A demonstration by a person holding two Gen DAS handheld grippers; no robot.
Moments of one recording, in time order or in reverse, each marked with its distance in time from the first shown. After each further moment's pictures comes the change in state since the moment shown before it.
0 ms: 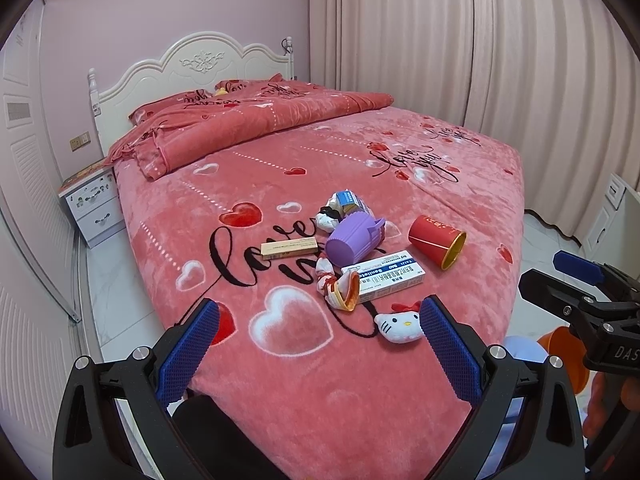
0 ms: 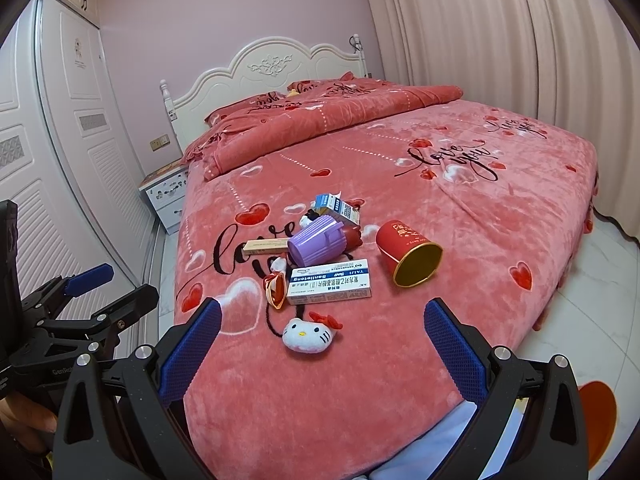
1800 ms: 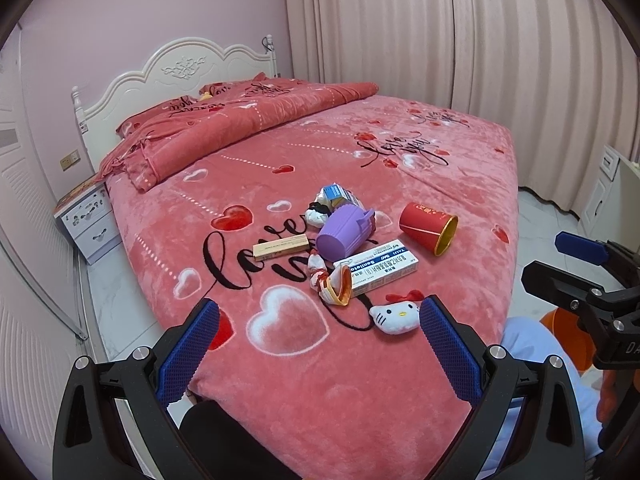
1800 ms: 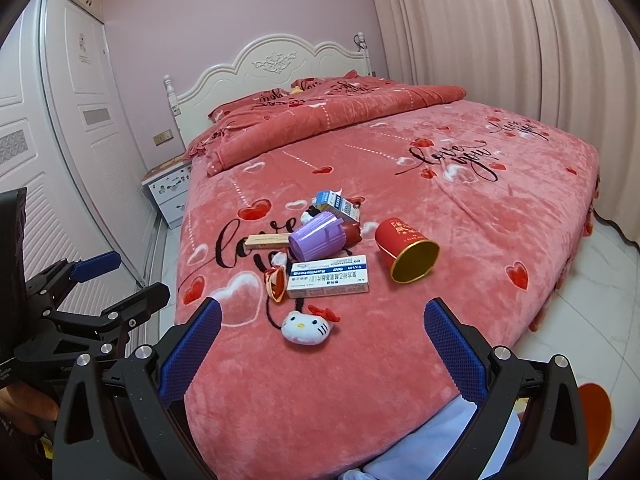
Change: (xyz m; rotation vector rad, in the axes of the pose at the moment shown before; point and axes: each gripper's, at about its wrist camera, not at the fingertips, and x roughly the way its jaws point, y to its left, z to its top) left arm 0.000 -0.010 0.012 0.090 0.049 -0.005; right arm -0.010 -0.004 0.002 -0.010 0.022 0.004
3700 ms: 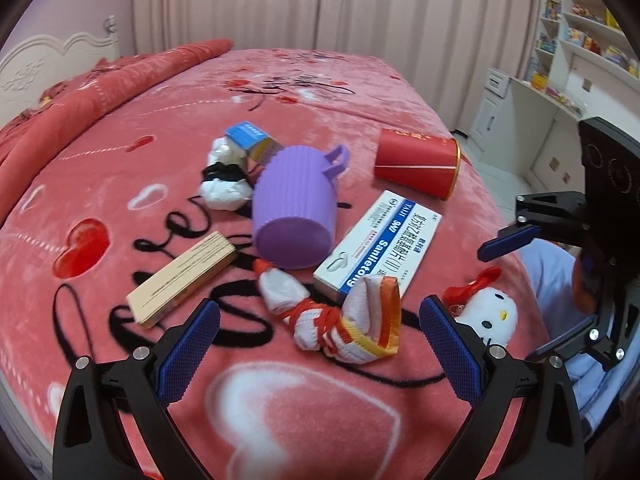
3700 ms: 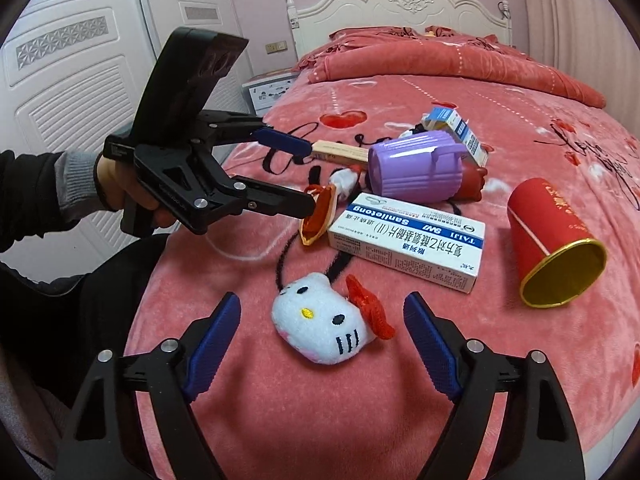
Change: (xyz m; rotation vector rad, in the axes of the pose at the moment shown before) left arm 0.189 0.037 0.011 0.330 0.131 -0.523; right arm 0.171 -0.006 -0.032 -0.355 0.225 0.367
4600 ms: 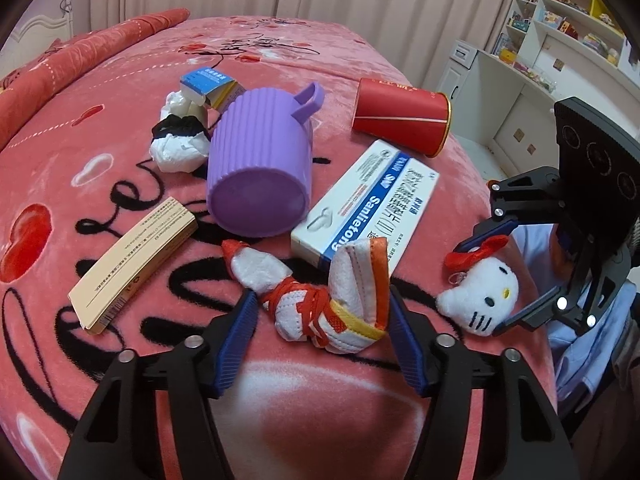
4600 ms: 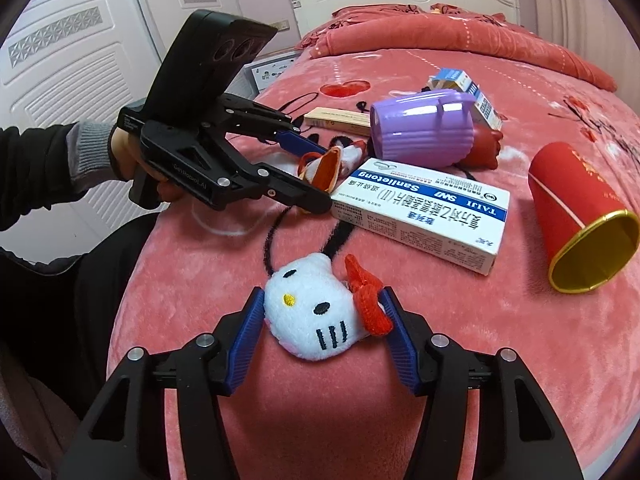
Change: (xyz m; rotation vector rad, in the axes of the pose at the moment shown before) left arm 0.033 0.019 -0.011 0.039 0.119 -0.165; right arm 0.021 -0.008 -0.011 0.018 0.074 0.040
